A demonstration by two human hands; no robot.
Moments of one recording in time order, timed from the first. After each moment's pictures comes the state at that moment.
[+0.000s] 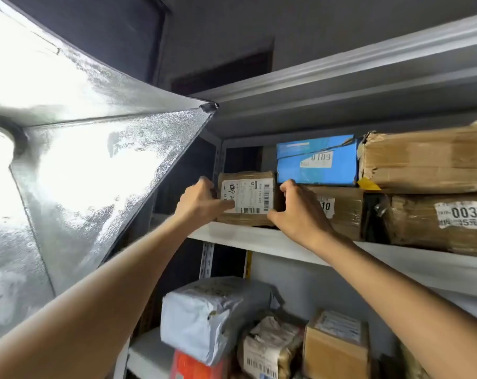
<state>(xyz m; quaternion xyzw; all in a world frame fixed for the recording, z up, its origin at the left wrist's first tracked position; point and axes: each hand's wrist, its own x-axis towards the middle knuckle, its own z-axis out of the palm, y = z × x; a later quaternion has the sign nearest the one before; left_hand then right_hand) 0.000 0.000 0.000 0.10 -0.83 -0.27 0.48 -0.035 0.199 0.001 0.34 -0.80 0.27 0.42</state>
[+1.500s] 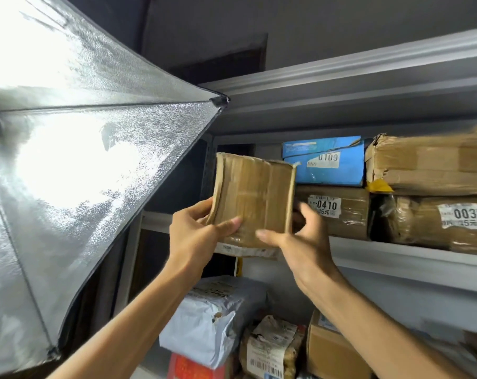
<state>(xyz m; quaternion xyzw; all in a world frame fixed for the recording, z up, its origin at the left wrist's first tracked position) 0.048 0.018 -0.067 -0.17 -0.61 -0.63 0.45 0.000 0.173 -0.055 0.32 -0.62 0.67 0.25</state>
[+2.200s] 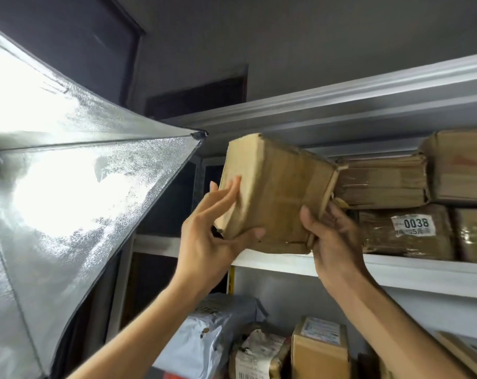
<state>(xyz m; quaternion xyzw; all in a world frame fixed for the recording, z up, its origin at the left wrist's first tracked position) 0.099 0.076 -0.043 -0.26 -0.67 -0.38 0.58 0.028 0.241 -0.027 0.42 -0.36 0.80 0.22</state>
